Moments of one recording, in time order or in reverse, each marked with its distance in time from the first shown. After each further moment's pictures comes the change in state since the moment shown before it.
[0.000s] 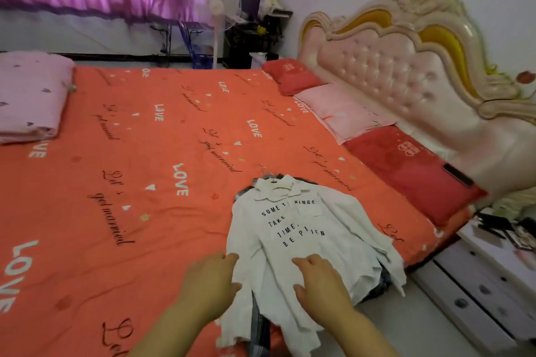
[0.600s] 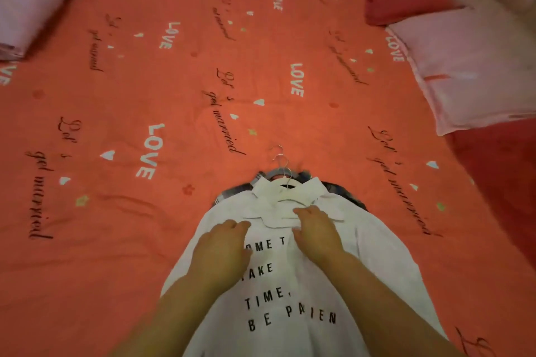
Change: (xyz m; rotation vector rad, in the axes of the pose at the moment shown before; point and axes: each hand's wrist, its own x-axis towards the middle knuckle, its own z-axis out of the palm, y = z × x) left_hand 0.404 0.054 0.077 -0.158 -0.053 -0.382; right_hand 0.470 0.186 0.059 0.061 -0.248 -0.216
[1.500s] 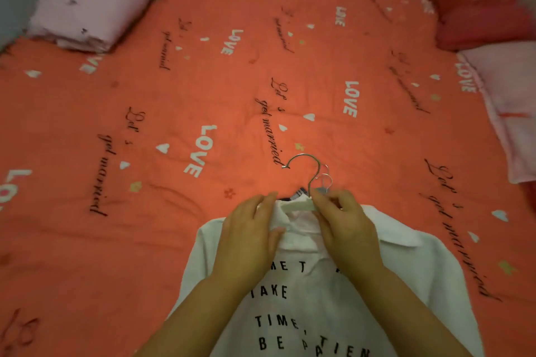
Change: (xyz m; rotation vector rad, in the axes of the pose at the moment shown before) left_hand -0.004 -0.016 -0.034 -0.269 0.527 -0.013; right_hand -0.014 -0.076 -0.071 0.104 0.579 -0.546
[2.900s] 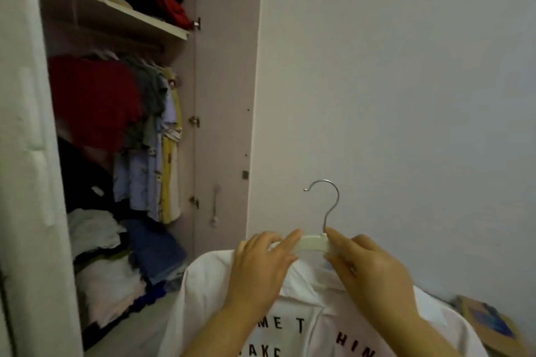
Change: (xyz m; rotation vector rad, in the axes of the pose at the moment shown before) left_hand -1.021 -0.347 -0.726 1.208 1.267 -1.239; right_hand -0.426 -1.292 0.030 1.070 -0.163 -1.725
